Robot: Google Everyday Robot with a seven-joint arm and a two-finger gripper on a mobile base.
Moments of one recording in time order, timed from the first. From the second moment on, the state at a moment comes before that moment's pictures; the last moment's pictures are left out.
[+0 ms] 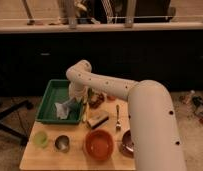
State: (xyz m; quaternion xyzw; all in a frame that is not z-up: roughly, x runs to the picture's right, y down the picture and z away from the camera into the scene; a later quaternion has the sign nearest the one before) arm -0.149 0.061 0.882 -0.20 -0.25 -0.48 0.82
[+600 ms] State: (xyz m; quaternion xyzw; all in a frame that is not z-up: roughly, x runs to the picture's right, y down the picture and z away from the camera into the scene) arm -0.159 0.060 0.877 -0.19 -0.25 -0.49 0.82
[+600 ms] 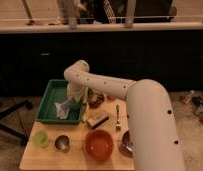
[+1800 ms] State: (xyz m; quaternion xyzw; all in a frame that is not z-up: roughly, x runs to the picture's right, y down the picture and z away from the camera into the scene) arm -0.177 0.054 0.884 -0.16 -0.35 -0.45 0.81
